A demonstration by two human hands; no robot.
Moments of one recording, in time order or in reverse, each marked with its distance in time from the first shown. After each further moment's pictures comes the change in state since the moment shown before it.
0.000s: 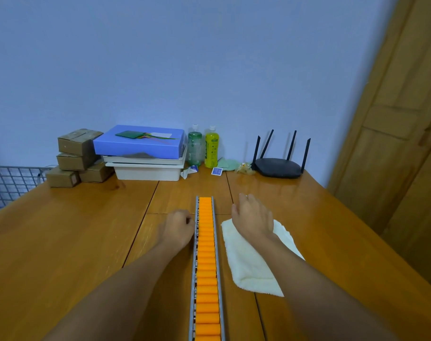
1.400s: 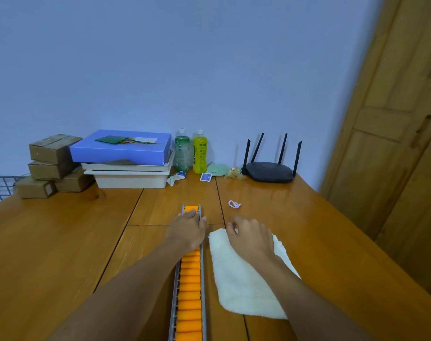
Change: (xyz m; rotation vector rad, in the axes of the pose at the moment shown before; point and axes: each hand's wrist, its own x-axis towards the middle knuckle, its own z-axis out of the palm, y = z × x) left_hand 0.050 0.031 0.054 0.300 -0.207 0.151; right_hand -0.009 0.031 0.011 0.060 -0.055 0.000
